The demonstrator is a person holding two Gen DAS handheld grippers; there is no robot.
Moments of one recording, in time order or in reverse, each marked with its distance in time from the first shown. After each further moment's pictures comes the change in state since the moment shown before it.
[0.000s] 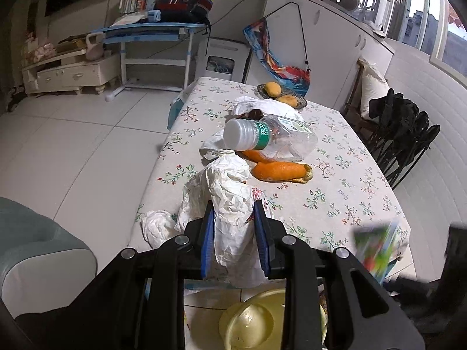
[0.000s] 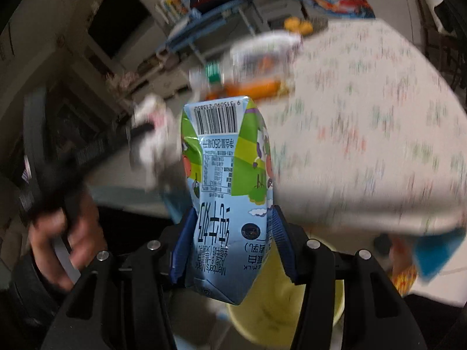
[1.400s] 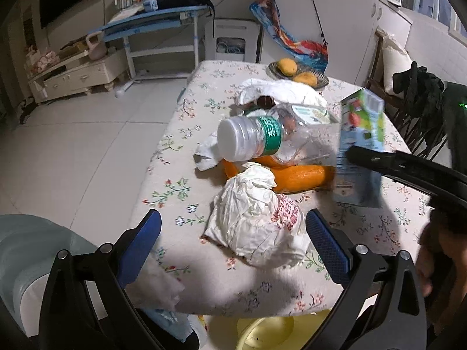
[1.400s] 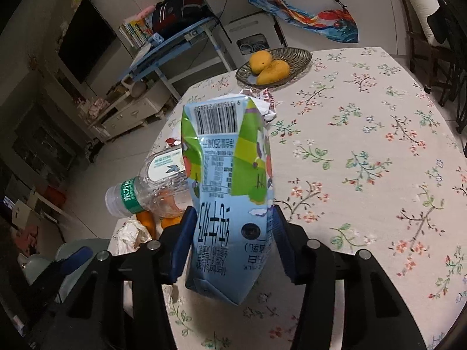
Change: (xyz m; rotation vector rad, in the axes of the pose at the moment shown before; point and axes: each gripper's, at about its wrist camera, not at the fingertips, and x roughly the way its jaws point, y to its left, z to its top) left arm 0.073 -0.027 0.032 0.067 0.123 0.147; right arm 0.045 -0.054 0.145 0.055 -0.117 -0.095
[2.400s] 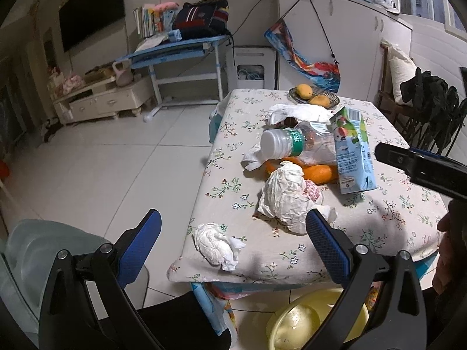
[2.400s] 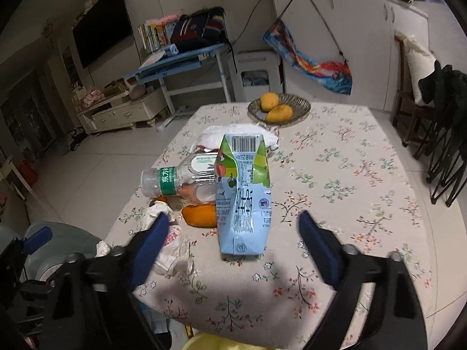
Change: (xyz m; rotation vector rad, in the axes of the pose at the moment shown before) left arm -0.087 0.030 -0.035 0.022 -0.138 0.116; right arm -0.039 0.050 -0.023 -0.200 -0.129 -0.158
